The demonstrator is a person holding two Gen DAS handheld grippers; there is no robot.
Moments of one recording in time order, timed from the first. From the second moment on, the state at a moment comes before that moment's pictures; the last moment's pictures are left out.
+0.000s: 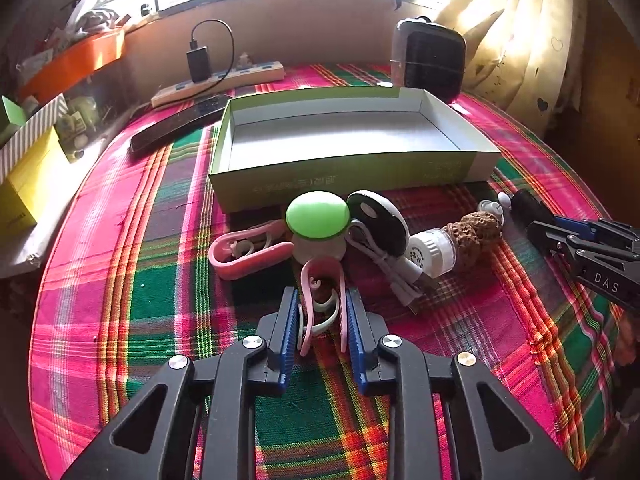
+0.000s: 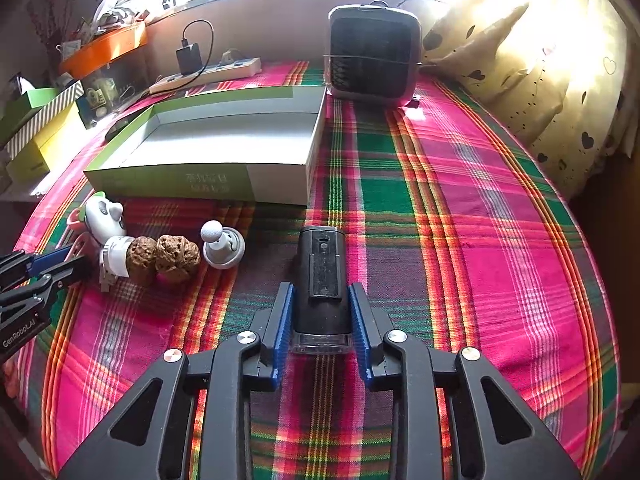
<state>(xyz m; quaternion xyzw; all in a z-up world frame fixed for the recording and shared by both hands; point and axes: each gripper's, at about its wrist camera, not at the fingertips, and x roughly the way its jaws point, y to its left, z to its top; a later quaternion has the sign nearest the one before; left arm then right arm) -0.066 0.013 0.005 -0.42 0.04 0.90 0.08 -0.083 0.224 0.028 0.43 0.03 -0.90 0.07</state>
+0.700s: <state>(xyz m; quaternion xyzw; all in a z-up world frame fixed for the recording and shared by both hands) -0.062 0.012 0.011 -0.43 0.03 0.90 0.08 -0.079 0.227 0.040 0.43 0.03 -0.90 0.07</state>
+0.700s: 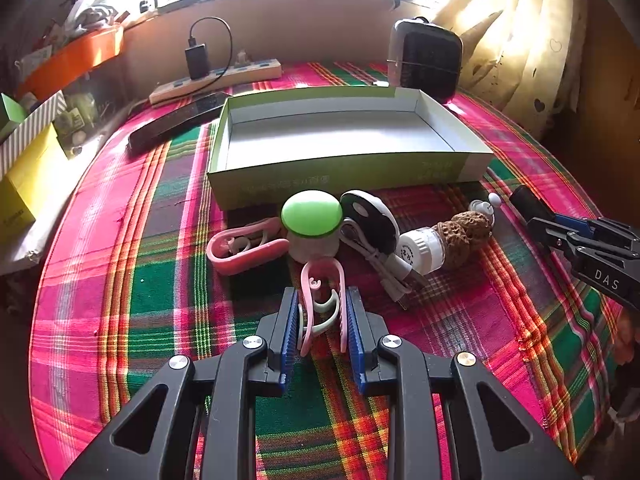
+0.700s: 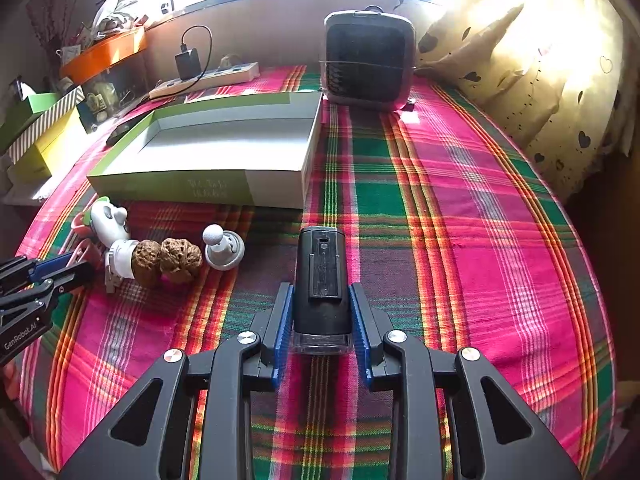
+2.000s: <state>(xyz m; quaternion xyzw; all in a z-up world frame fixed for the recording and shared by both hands) -0.198 -0.007 0.055 -0.44 0.02 0.90 0.08 -0.214 0.190 0.072 0.45 0.01 -0.89 0.11</state>
